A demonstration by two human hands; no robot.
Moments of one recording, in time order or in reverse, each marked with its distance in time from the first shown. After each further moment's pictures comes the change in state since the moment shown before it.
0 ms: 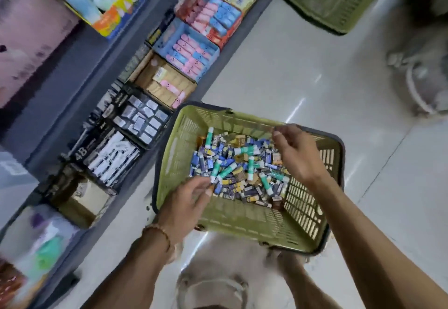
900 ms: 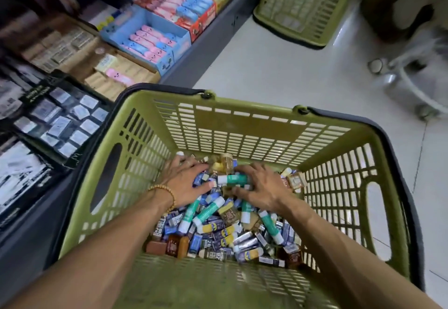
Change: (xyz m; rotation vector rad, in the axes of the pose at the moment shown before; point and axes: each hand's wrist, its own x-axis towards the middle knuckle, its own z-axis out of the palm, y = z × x) left_hand 0.247 -0.129 0.091 0.884 0.000 0.341; right_hand 0.119 0.200 0.132 -0.694 -0.143 -0.226
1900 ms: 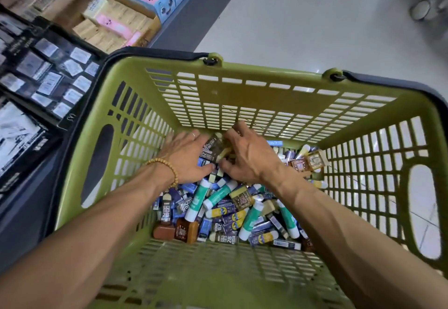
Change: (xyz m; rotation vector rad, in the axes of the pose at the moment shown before) left_hand -0.010 -0.012 0.015 0.047 0.014 0.007; right_hand 0.019 -0.050 0.025 -0.091 0.147 -0.223
